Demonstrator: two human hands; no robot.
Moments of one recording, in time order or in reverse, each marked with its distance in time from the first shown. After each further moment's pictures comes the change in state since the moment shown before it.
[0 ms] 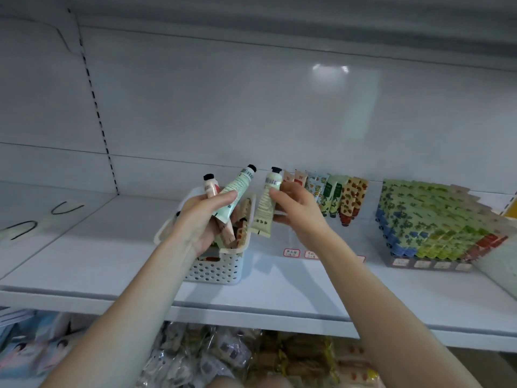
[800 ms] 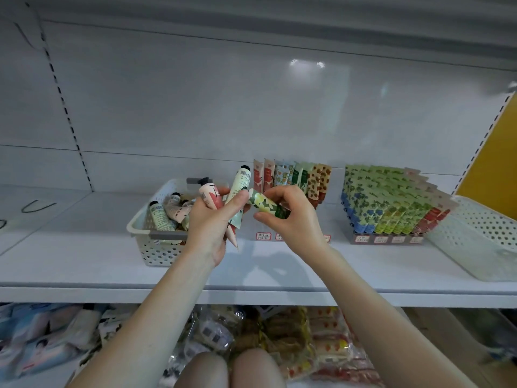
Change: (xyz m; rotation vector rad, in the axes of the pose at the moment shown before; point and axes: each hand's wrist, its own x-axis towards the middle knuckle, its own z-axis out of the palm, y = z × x) left_hand -0.051 -0.041 0.057 -0.009 0.041 0.164; right_hand -0.068 0.011 -0.042 -0.578 0.184 -0.502
